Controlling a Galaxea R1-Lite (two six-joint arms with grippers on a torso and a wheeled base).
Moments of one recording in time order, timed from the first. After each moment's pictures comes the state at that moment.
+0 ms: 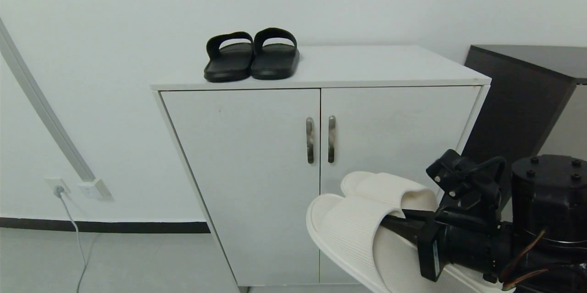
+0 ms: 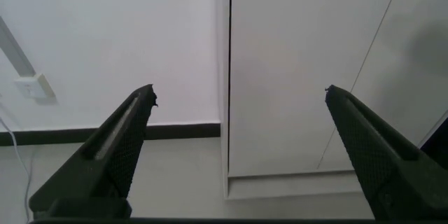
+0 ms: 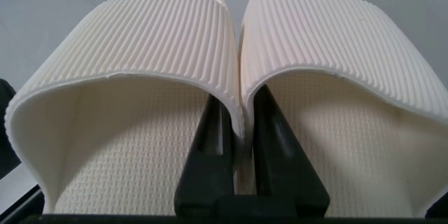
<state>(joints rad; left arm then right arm) 0.00 0.00 0.00 0.00 0.00 0.01 0.78 1.48 -0.55 -0.61 0.04 0.07</state>
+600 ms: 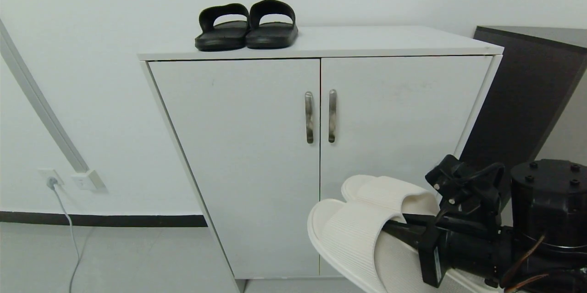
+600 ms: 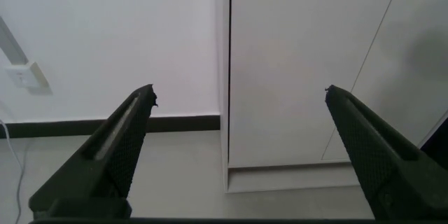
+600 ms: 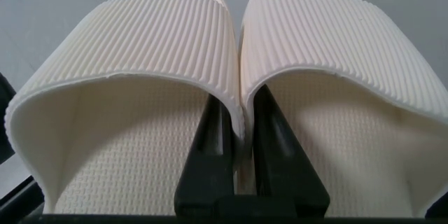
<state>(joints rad) 0.00 0.00 0.00 0.00 0.00 0.01 0.78 1.48 -0.53 -0.62 0.04 0.05</state>
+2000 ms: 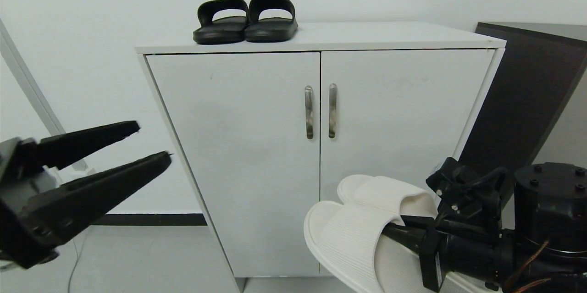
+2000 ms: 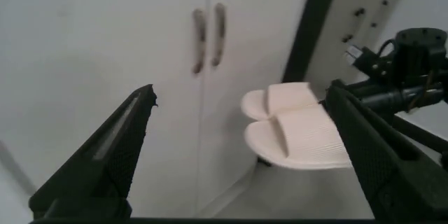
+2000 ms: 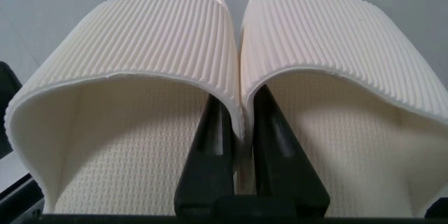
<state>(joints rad) -0.35 1.01 -0.59 -0.46 -0.40 -0.11 0.78 1.49 -0.51 -0.67 0.07 0.02</state>
